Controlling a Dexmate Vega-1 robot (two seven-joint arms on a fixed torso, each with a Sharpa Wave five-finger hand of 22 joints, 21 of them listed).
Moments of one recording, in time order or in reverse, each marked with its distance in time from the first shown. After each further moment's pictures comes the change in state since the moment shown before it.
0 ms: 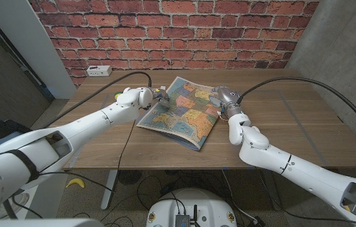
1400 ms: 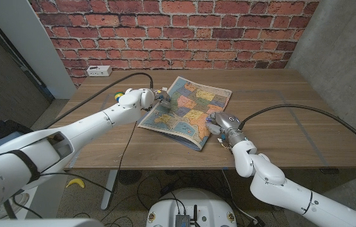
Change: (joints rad) left arm 0.004 -0.004 0.013 -0.014 0.002 0.018 -0.010; left_hand -0.004 0.006 -0.007 0.001 0.000 -0.006 0.006 -0.002 -0.002 0.000 0.000 0.000 -0.002 0.000 0.000 0.000 -0.001 0.000 0.000 -0.008 0.000; right arm -0.274 -0.059 0.070 -0.183 -0.052 0.042 0.111; right_hand 0.045 -0.021 -0.017 -0.017 0.004 0.067 -0.018 -0.016 -0.003 0.006 -0.037 -0.032 -0.003 0.002 0.000 -0.006 0.006 0.010 -0.022 -0.006 0.000
